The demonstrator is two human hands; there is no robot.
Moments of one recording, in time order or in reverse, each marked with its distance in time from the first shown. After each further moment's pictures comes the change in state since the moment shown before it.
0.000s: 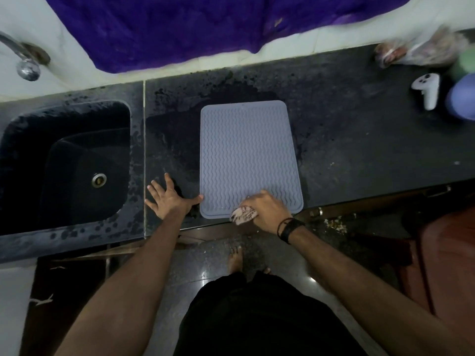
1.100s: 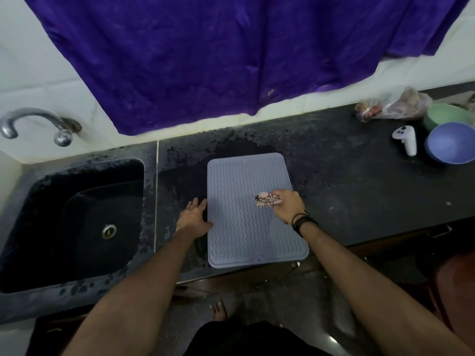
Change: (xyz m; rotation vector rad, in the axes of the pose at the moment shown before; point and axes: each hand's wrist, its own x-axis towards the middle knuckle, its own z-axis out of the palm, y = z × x) left_hand 0.031 0.060 -0.049 0.196 -0.115 0.526; right_hand 0.060 0.034 -0.098 0.246 0.310 0.374
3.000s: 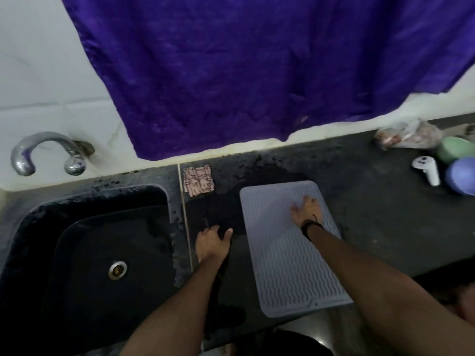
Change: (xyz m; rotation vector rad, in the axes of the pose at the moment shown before) left_hand 0.078 -0.088 -0.026 -0.297 0.200 -0.080; right_hand 0.122 -0.083 0.065 -0.197 0.115 0.516
